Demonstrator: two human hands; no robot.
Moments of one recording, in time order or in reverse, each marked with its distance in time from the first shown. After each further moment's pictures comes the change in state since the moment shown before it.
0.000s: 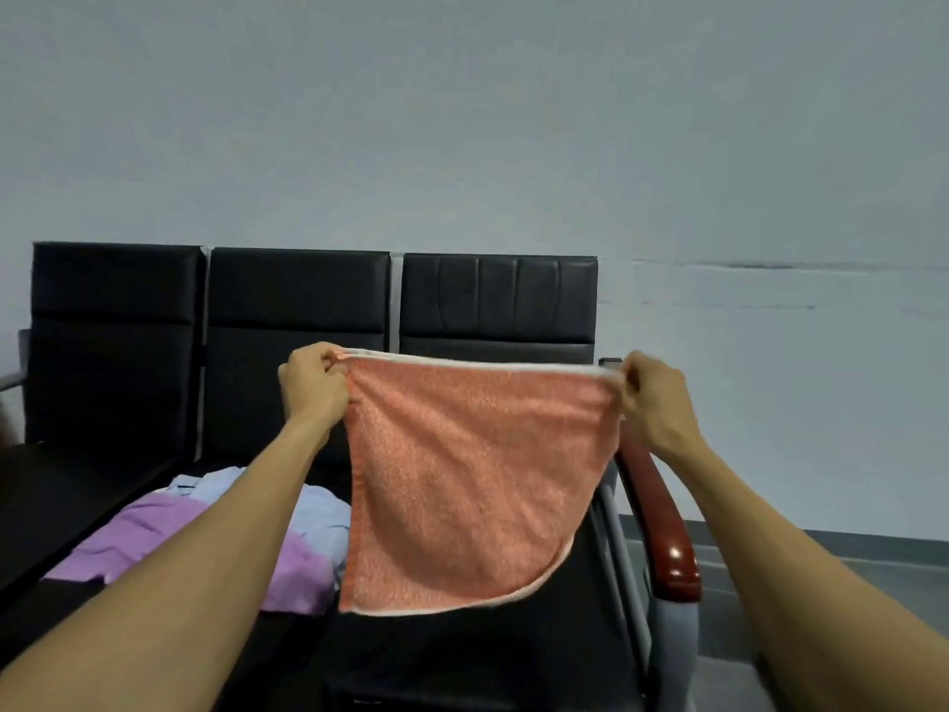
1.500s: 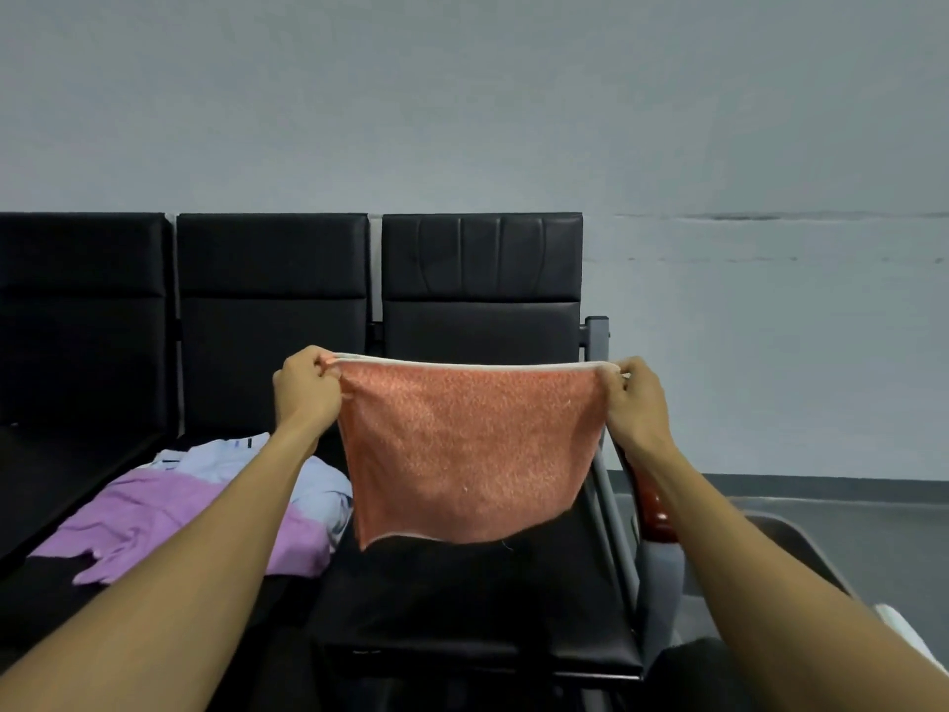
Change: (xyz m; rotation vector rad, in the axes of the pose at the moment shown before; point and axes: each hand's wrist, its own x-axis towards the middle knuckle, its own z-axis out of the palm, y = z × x) left_hand -0.024 -0.050 0.009 0.076 -0.118 -0.070; right_hand -0.056 0.021 0.033 0.248 0.001 0.274
